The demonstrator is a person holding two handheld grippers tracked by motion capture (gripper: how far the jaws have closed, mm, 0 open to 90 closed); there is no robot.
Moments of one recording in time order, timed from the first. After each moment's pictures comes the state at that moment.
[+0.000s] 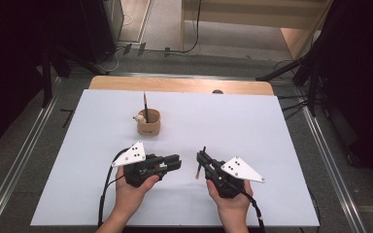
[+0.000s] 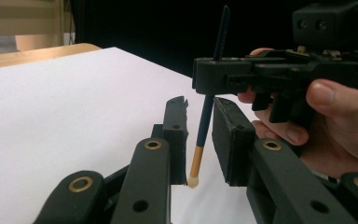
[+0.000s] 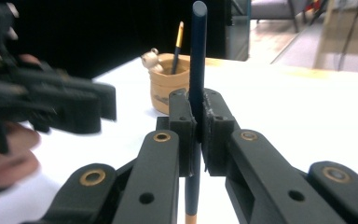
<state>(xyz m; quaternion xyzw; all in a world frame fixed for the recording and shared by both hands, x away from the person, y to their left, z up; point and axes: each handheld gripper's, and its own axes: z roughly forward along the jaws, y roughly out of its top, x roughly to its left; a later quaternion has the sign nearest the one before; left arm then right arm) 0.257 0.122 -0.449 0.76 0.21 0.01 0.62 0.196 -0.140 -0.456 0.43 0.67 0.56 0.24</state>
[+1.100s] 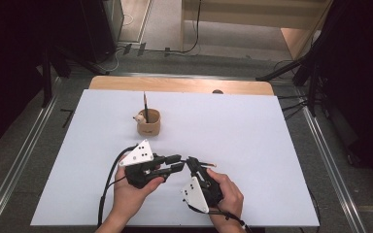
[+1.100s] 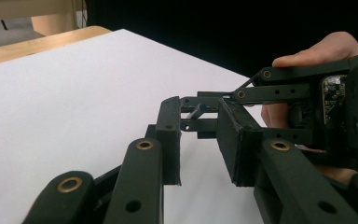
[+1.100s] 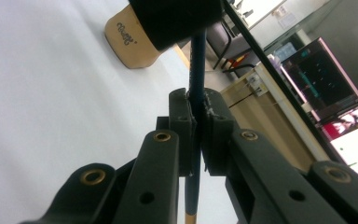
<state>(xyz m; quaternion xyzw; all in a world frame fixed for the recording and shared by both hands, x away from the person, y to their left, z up) 0.245 0.108 -0.425 0.80 0.21 0.03 0.56 0.178 -0.083 -0.467 0.21 0.77 0.29 0.53</state>
